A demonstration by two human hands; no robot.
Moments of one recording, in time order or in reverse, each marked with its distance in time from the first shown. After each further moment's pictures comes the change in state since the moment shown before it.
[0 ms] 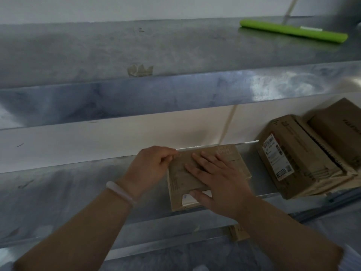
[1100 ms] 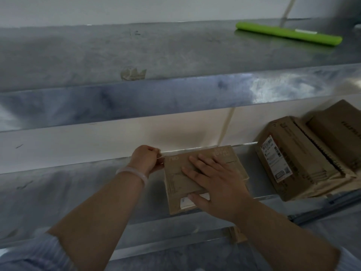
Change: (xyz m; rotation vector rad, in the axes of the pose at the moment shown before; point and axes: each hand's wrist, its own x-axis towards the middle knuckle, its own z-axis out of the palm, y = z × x) left_hand 0.036 -0.008 0.021 -0.816 0.158 -0.899; right_hand -0.001 0.001 0.000 0.026 -0.041 -0.003
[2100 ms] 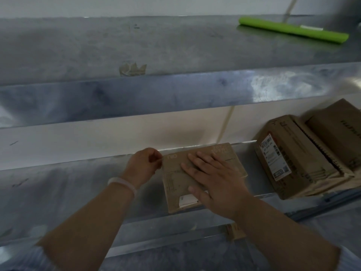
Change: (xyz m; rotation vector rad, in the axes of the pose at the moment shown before) left_hand 0.008 -0.031 -0.024 0.583 -0.103 0.417; right_hand 0.004 0.000 -0.004 0.007 -0.029 -0.018
